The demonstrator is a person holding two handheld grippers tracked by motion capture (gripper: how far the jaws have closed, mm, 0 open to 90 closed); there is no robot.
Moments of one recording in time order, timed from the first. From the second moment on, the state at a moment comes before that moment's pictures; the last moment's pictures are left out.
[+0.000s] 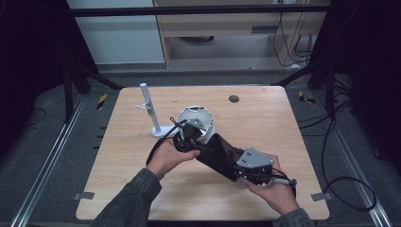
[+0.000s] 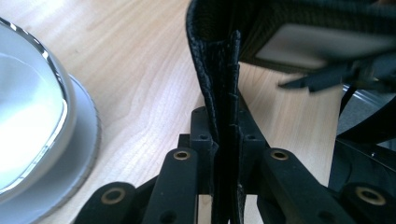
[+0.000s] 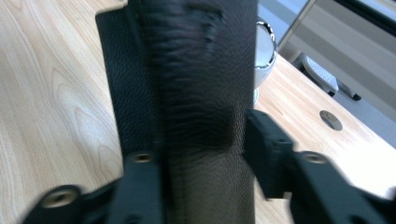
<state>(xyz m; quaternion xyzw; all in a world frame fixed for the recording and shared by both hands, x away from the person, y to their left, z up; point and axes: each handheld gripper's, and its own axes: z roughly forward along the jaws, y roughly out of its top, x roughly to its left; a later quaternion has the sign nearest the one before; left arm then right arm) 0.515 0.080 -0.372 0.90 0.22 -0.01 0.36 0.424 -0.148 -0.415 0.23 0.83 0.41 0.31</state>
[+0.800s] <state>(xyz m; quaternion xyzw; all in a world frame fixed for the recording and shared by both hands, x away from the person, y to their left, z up) 0.516 0.083 -0.340 0.91 0.22 0.03 0.33 0.427 -0.163 -0.452 0.27 0.83 0.41 0.26</state>
